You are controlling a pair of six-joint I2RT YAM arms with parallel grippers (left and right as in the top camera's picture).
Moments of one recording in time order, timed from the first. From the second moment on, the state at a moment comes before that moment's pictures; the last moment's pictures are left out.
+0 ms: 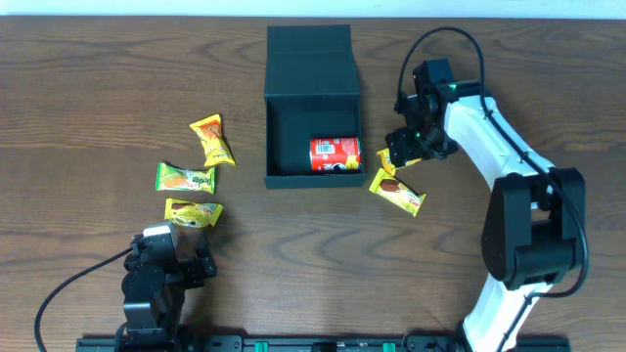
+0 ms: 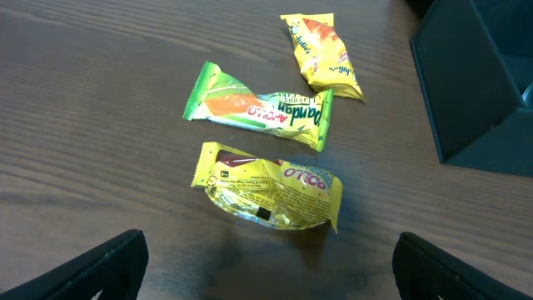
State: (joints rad) left arm 0.02 0.01 0.16 -0.69 -0.03 -0.15; right arm 0.16 1.99 1.45 -0.93 -0.06 -0.10
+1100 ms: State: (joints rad) left arm 0.02 0.01 0.16 -0.69 -0.03 -0.15; right arm 0.20 1.99 1.42 -0.79 -0.04 -0.20
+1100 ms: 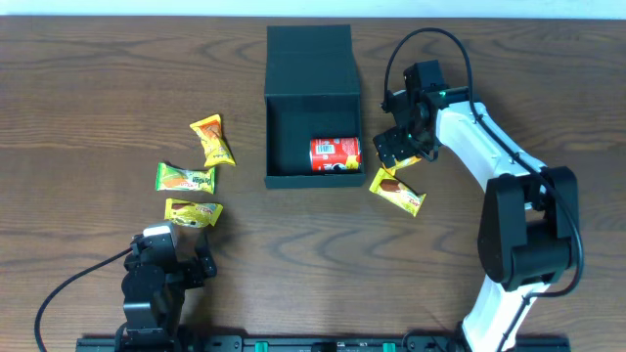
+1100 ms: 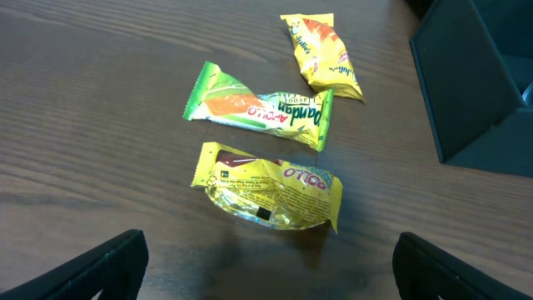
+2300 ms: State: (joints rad) left arm 0.02 0.01 0.16 -0.69 -0.03 -0.15; right arm 0.20 2.06 1.42 -0.78 -0.04 -0.22
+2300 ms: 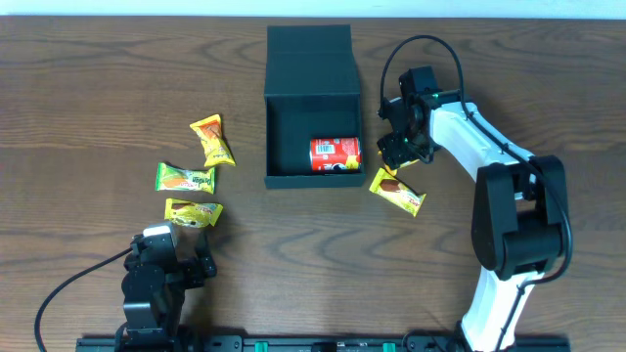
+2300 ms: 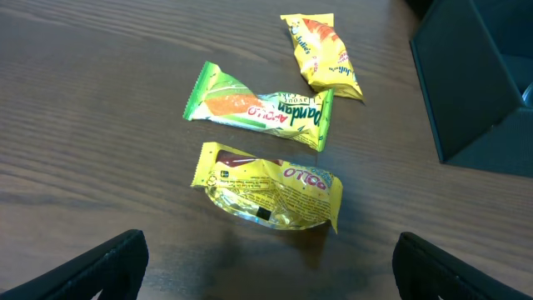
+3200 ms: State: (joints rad) left arm 0.02 0.01 0.16 -0.69 -0.03 -0.15; right arm 0.20 2.07 1.80 -1.01 -0.06 -0.17
